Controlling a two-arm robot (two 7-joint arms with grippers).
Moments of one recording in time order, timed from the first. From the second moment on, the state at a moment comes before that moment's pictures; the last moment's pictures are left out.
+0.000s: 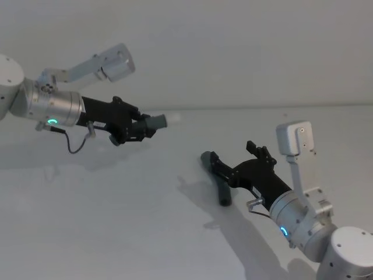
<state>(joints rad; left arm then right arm) -1.04 0.34 0.76 -0.92 -0.19 0.16 -1.05 0.08 0.27 -0.29 -1.73 0.27 0.23 0.10</state>
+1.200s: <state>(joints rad) -0.98 0.45 0.80 -1.16 -0.21 0.06 -1.07 0.09 0.24 -0.31 -1.68 0.22 0.27 0.11</state>
